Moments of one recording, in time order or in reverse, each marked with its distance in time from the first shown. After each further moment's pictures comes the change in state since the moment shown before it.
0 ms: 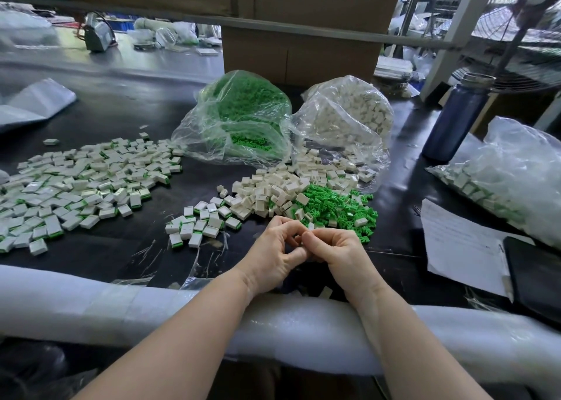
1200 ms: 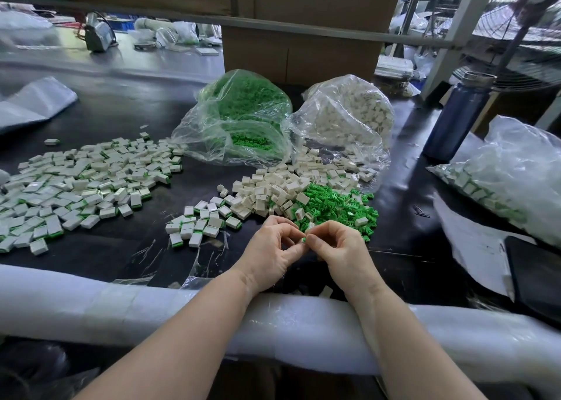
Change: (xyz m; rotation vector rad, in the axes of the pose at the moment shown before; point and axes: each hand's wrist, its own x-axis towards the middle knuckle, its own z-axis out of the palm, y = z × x) left_hand 0.002 -0.005 0.000 0.036 0.097 -0.044; right_hand 0.001 0.000 0.000 -0.265 0.173 -0.084
